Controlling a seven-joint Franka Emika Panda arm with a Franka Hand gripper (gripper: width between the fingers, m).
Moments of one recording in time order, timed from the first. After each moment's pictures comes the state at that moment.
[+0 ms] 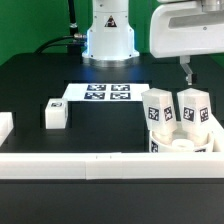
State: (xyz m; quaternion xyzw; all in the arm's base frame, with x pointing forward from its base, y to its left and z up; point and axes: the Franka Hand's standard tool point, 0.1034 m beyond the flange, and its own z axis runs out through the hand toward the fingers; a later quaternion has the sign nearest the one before) arm 0.599 0.138 0.111 -0.99 0.08 -0.05 0.05
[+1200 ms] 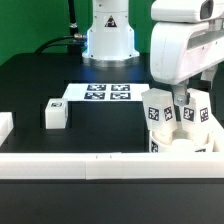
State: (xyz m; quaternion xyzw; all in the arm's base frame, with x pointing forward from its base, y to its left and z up) arm 0.591 0.105 0.084 -0.91 -0.41 -0.02 -0.01
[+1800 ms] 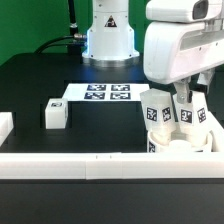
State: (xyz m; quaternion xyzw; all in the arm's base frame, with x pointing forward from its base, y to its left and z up) arm 0.595 0.102 0.084 -0.94 -0.35 -0.02 -0.01
